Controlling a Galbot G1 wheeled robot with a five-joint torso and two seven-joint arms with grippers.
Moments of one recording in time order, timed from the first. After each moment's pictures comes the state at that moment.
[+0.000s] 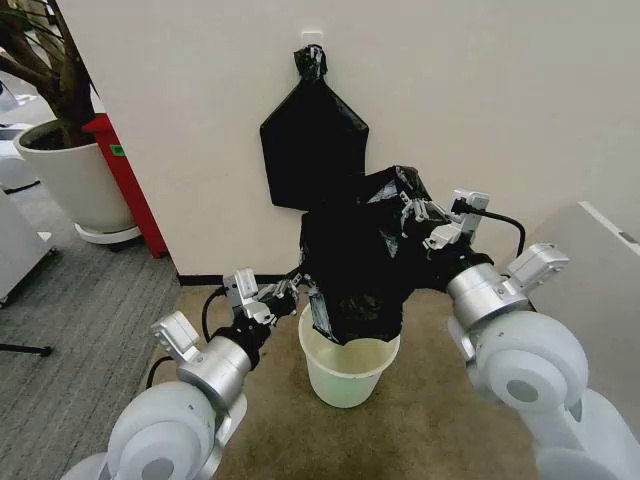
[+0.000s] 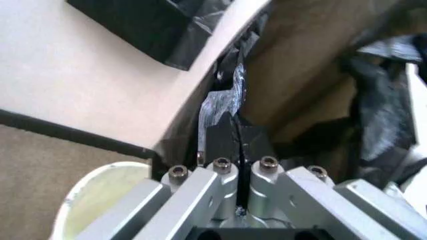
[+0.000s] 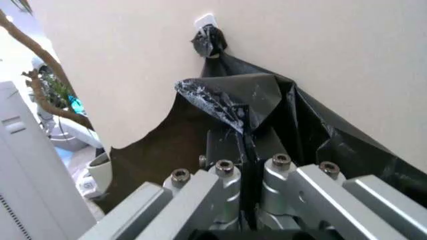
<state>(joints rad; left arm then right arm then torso) 1.26 -0.89 -0.20 -2.50 -1.29 0.13 -0.56 -0.99 1.05 0.27 2.45 0.97 -0.33 0.50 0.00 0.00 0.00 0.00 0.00</state>
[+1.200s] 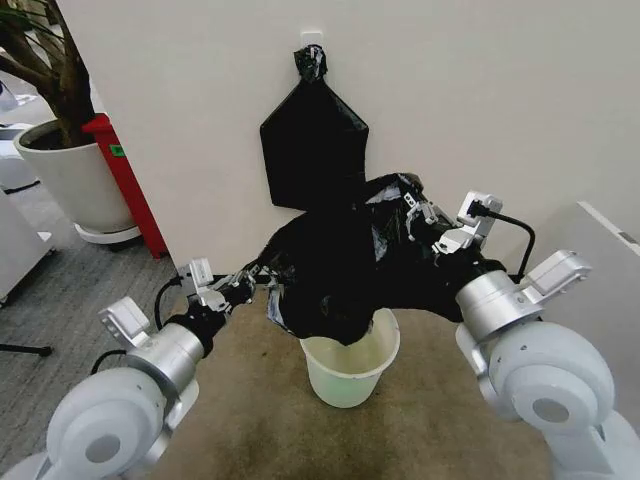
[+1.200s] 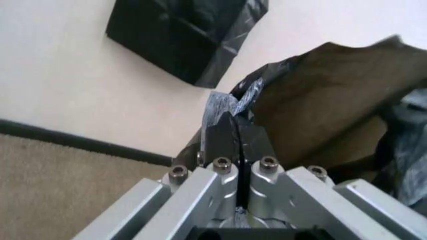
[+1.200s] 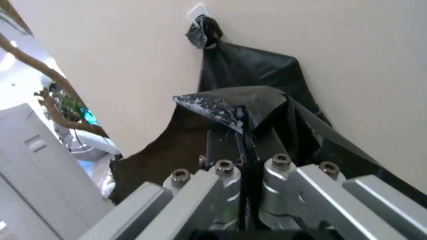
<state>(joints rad) 1.24 -0.77 -0.44 -2.50 -1.52 0.23 -0.56 -1.02 1.08 0.31 2.47 1.14 -0.32 0.56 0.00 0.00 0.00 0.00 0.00</state>
